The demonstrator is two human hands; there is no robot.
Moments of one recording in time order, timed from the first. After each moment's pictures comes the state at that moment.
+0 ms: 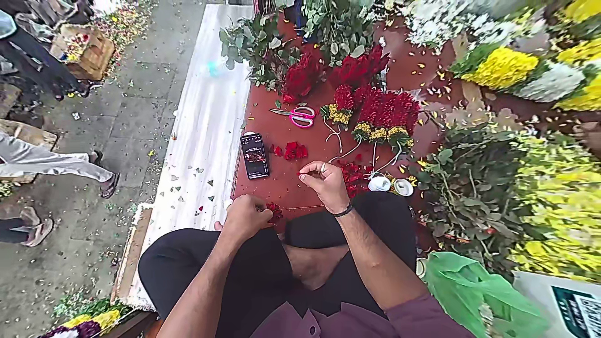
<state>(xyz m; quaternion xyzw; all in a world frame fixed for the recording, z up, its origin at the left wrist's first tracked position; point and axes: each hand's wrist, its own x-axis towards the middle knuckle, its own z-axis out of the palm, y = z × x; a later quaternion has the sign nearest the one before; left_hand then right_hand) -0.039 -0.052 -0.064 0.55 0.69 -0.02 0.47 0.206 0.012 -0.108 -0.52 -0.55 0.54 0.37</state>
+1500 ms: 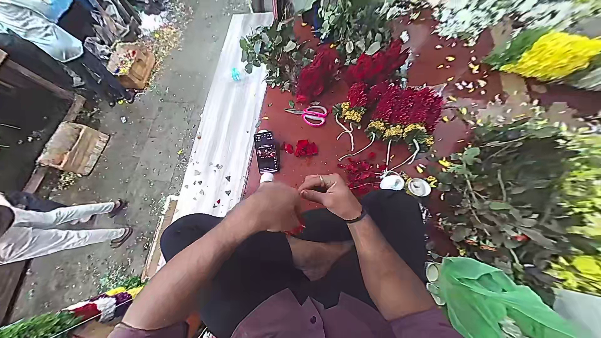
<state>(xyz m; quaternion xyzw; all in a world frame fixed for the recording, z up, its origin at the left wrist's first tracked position) 0.022 -0.013 0.042 0.77 0.47 -0.16 0.41 0.220 -0.005 -0.084 -0.27 -0.56 0.70 0.35</state>
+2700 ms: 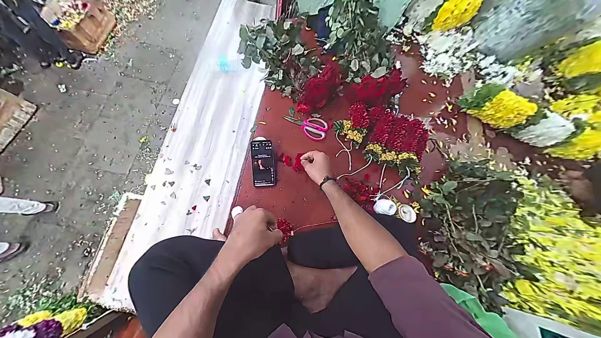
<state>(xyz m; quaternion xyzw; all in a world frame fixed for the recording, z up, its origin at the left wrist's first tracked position) -0.047 -0.045 -0.055 0.59 0.64 -0.03 0.49 0.175 0.139 -0.239 -0.65 -0.67 0.35 0.09</state>
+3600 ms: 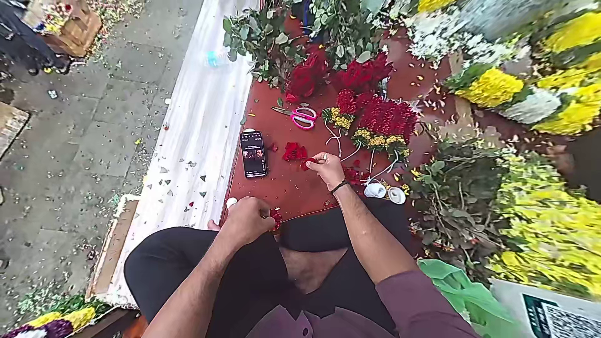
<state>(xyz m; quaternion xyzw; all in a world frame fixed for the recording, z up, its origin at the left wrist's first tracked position) -0.038 -0.048 -0.059 0.59 0.63 -0.04 0.50 0.235 0.086 -0.204 -0.66 -0.49 0.52 0.23</state>
